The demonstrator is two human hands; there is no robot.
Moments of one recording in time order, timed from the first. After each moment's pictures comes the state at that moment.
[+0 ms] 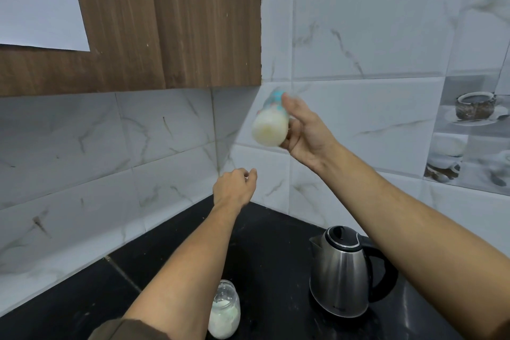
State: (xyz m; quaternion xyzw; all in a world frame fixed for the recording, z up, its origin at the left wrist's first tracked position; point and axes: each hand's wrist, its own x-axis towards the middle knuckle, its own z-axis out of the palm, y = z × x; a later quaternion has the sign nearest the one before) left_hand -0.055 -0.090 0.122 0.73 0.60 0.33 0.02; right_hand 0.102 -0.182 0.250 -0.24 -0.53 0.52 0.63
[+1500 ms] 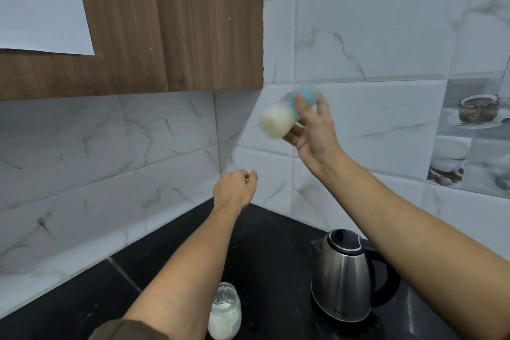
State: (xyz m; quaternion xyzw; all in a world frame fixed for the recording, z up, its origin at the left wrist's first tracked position) left_hand -0.056 -0.095 0.126 0.73 0.60 0.33 0.01; right_hand 0.105 -0.185 0.247 -0.22 -0.45 0.47 0.73
